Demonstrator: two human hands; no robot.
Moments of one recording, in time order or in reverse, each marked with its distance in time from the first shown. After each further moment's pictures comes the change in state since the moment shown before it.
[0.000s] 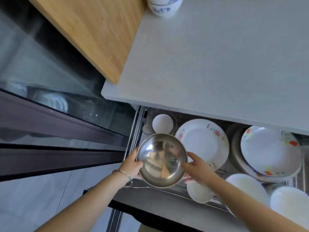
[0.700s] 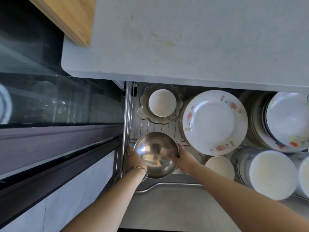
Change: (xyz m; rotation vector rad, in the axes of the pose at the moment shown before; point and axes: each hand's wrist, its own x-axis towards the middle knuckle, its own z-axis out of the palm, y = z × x) left_hand 0.145 -0.070 0.003 0.581 0.212 -0.167; right_hand 0.140 0.051 0.091 -0.301 0.101 0.195
